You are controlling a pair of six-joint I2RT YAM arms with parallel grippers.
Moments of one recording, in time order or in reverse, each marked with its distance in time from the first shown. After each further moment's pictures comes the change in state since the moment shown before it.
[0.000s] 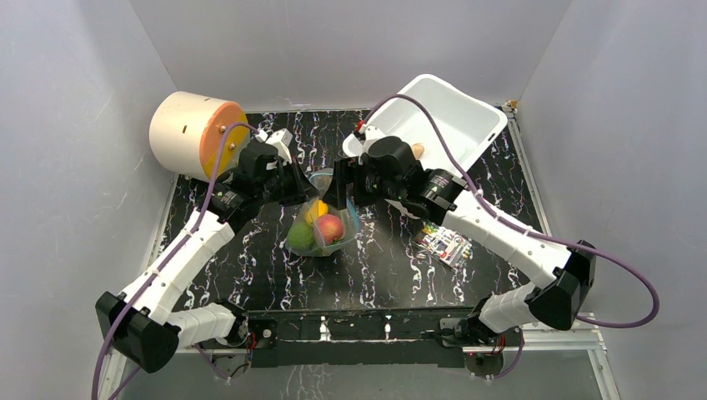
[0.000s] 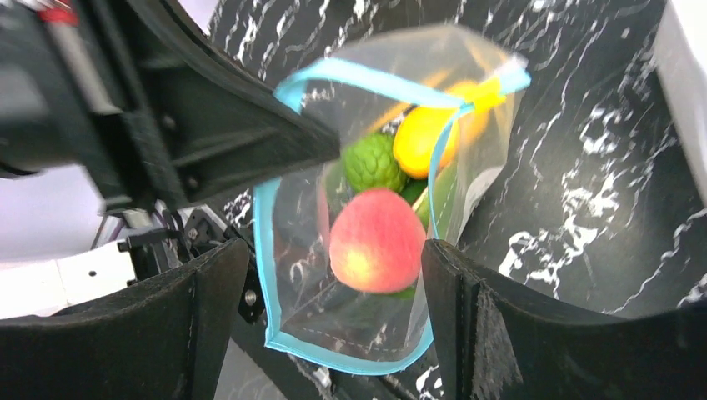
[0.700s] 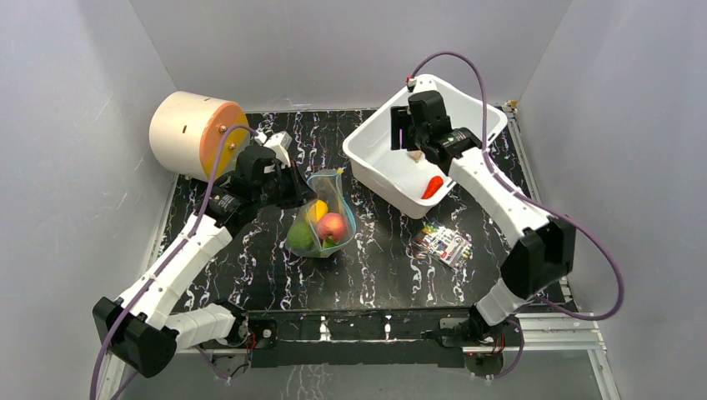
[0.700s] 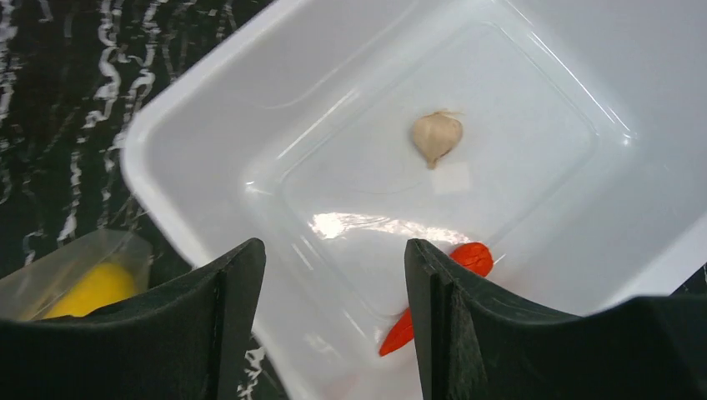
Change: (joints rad) left arm 0.000 -0.027 -0.023 -0.014 -0.015 0.042; right arm -0.378 0.159 0.160 -0.006 0.321 -0.357
